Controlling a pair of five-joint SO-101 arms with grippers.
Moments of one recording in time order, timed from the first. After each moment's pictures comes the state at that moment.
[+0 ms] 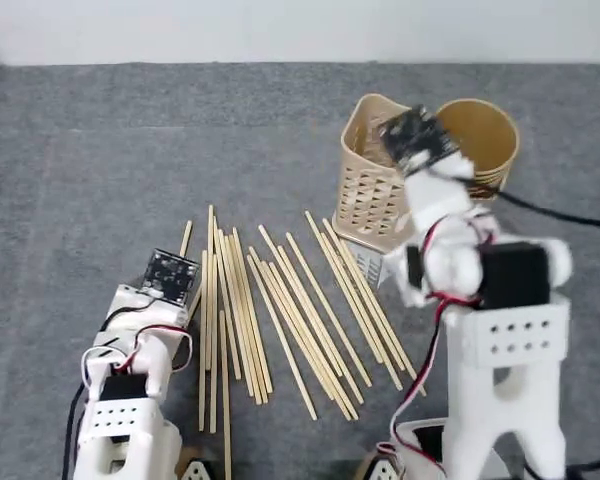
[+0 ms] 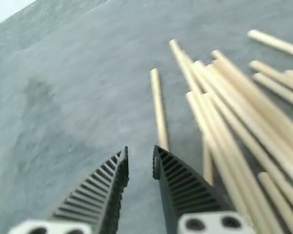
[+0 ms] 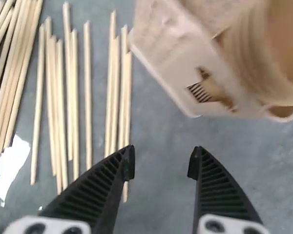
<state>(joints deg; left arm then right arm) -7.4 -60.6 96.5 15.4 -22.5 -10.6 -35.3 7.1 99.8 20.3</state>
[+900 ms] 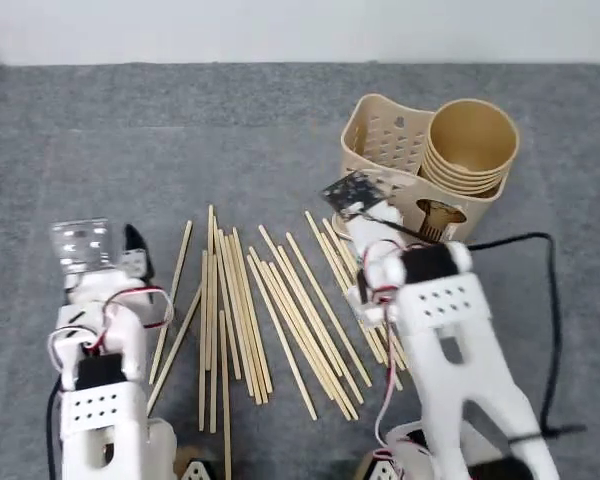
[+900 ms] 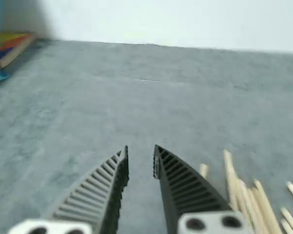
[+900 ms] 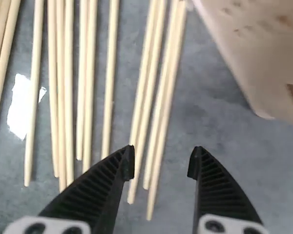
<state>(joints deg) -17.4 -60.6 82.9 15.1 4.6 -17.8 -25.6 36.7 75.2 17.1</state>
